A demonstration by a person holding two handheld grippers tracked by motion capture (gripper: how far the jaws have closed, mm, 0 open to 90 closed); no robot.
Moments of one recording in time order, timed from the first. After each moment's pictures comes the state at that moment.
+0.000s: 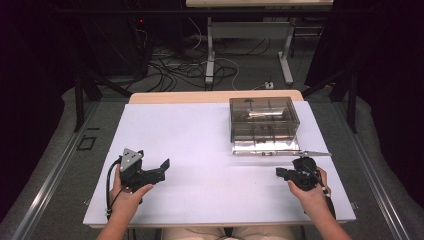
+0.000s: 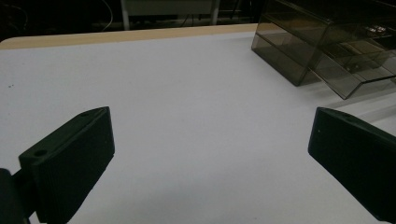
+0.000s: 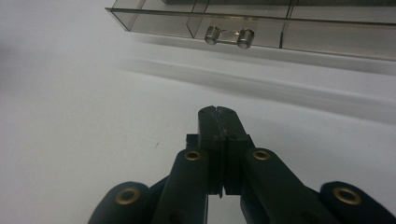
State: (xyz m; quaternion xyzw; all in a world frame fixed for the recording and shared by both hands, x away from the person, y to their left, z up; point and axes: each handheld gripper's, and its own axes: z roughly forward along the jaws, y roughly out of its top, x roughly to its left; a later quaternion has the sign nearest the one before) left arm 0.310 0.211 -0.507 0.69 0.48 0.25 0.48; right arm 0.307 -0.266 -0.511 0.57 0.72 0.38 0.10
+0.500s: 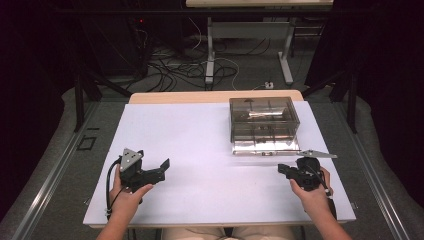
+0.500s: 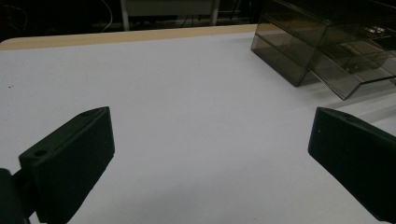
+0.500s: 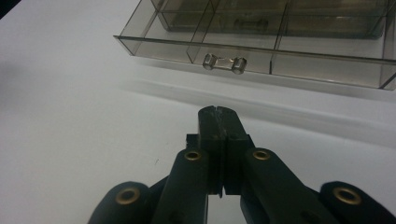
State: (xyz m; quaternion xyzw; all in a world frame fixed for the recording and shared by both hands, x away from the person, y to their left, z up) left arm 0.310 0.211 -0.506 0.69 0.48 0.25 0.48; right arm 0.303 -0.270 -0.505 0.56 0.70 0.41 0.14
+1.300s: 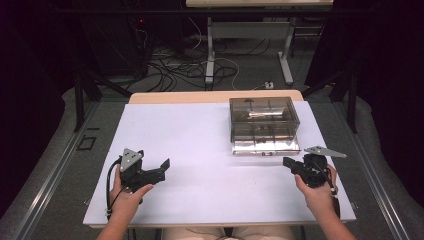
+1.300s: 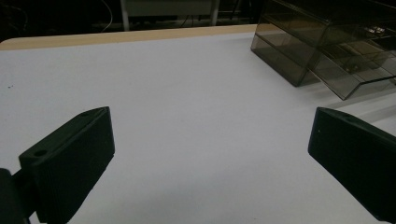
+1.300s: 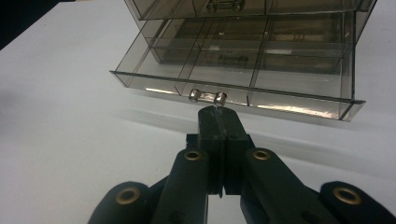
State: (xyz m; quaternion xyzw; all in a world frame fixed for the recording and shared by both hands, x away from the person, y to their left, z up) left arm 0.310 0.211 -0.506 0.69 0.48 0.25 0.48; right arm 0.304 -0.280 -0.492 0.56 0.68 0.44 0.18
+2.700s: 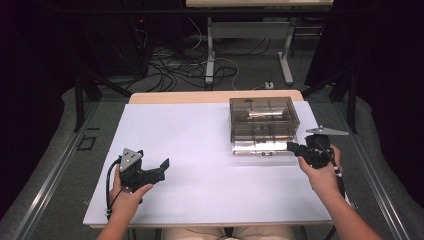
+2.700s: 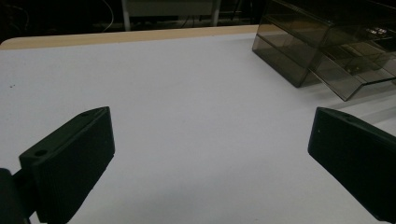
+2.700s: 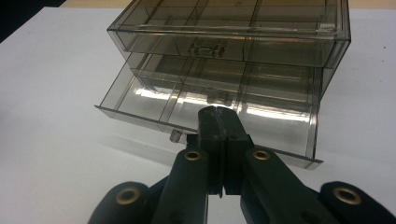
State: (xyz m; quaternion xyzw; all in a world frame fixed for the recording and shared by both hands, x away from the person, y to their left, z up) left arm 0.310 0.211 -0.507 0.69 0.48 0.25 0.48; right arm 0.339 -0.287 -0.457 0.56 0.70 0.41 0.19
